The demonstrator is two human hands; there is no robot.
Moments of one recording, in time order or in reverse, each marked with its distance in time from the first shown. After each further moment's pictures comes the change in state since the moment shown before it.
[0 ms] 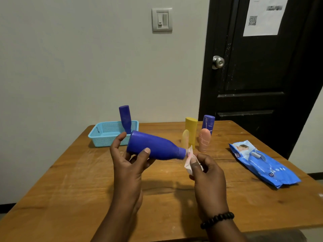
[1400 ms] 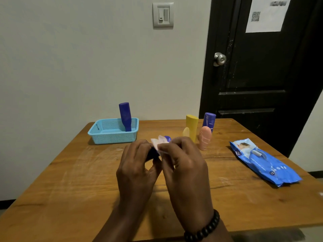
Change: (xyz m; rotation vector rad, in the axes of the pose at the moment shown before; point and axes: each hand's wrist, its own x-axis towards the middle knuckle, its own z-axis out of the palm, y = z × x) left_hand -0.003 -0.018 -0.007 0.965 -0.087 0.848; right_hand -0.036 -0.049 0.027 -0.472 -0.029 -0.835
